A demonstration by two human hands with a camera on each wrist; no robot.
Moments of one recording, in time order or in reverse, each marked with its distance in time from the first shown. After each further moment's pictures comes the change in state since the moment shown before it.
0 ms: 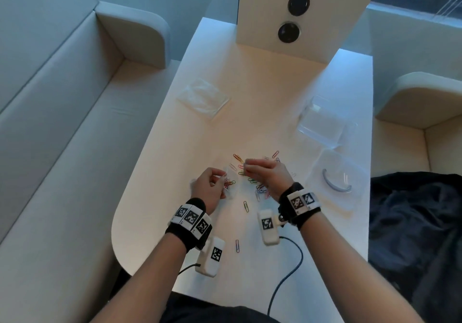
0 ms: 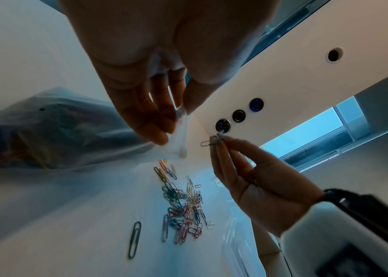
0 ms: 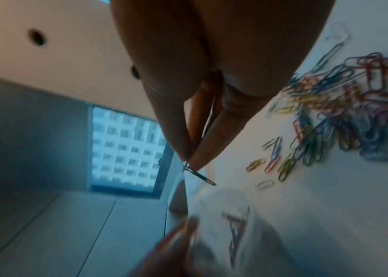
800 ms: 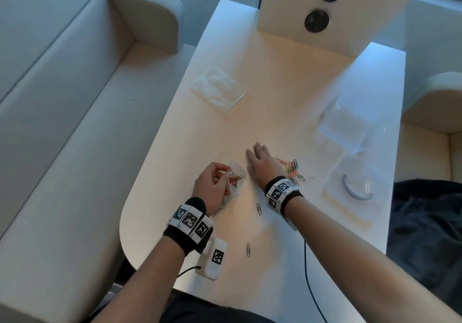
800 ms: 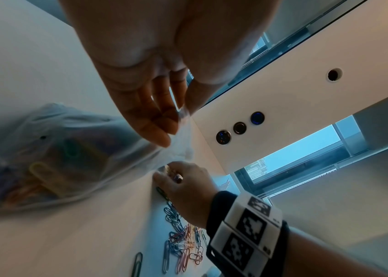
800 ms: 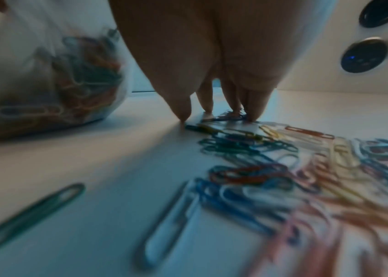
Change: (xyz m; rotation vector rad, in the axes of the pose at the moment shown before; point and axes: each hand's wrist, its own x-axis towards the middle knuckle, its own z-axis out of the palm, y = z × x) left_hand 0.009 0.004 -0.029 -0.003 -0.006 0.038; right_hand 0.091 0.050 0.011 -1.797 -0.155 -0.378
